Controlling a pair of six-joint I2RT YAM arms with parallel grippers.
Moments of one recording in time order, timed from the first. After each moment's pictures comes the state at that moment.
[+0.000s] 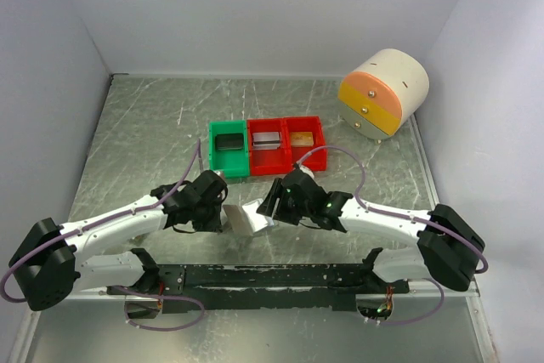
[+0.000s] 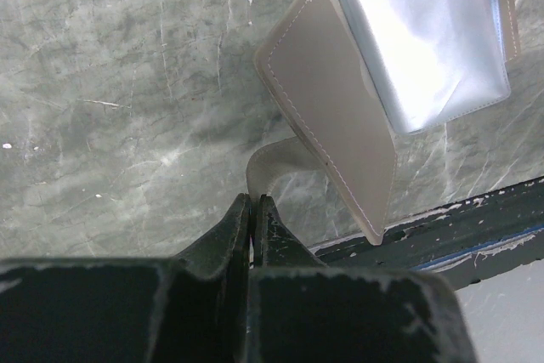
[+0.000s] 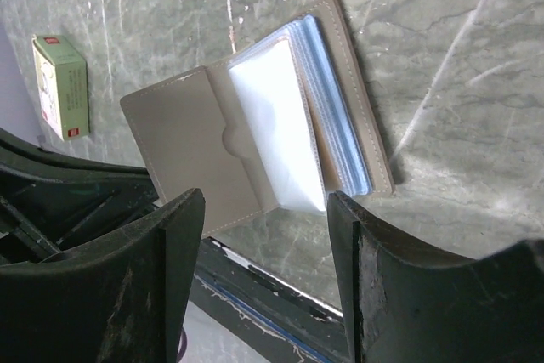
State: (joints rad) left arm -0.85 1.15 0.64 -0.62 -0.02 -0.78; right arm 0.93 1.27 0.60 -0.12 0.02 1.12
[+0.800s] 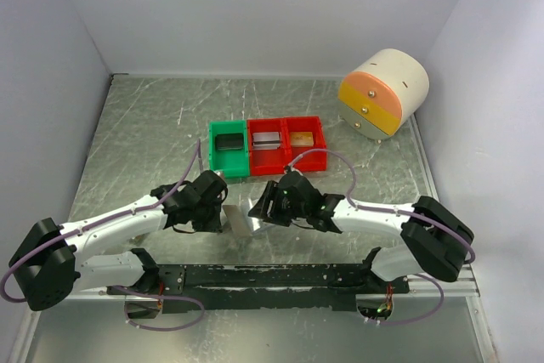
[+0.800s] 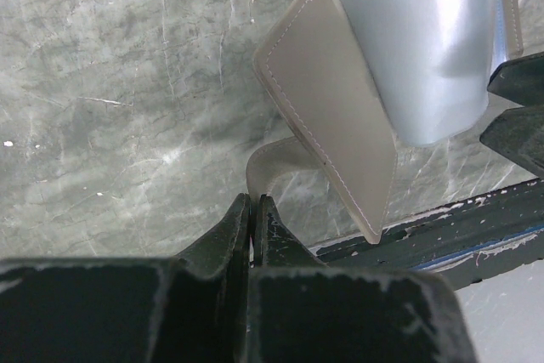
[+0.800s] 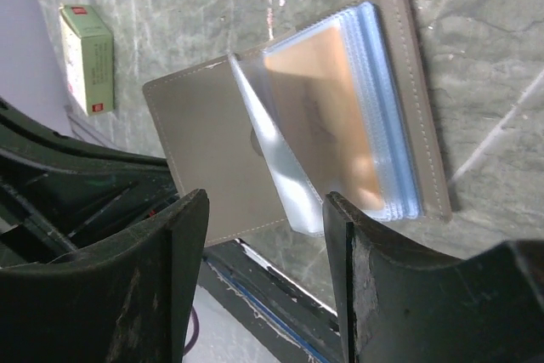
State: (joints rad) left arm -0.85 1.15 0.64 -0.63 -0.02 -0.78; right arm 0.94 1.37 0.57 0.07 -0.08 1.13
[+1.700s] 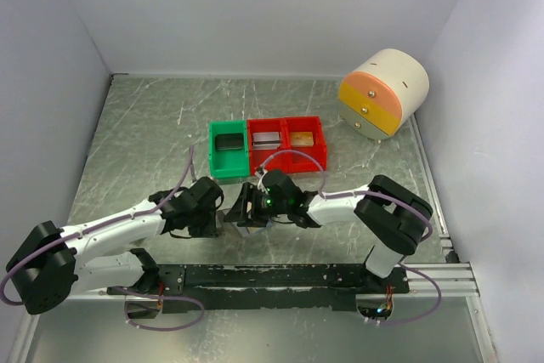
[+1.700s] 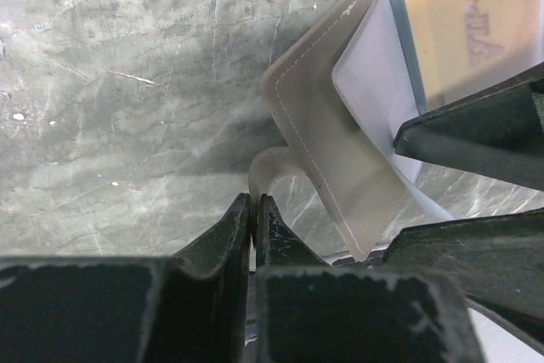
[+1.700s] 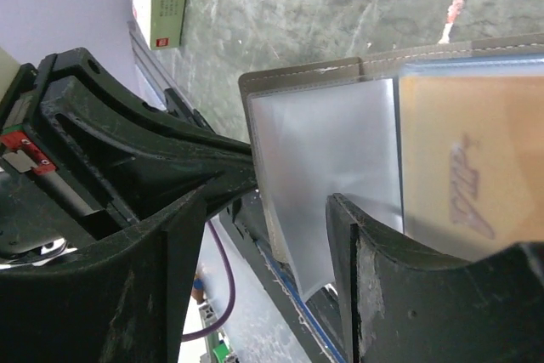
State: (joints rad) left arm -0.83 1.12 0.56 -0.60 -0.04 -0.87; right arm 0.97 1.66 0.65 0.45 -0.36 1.14
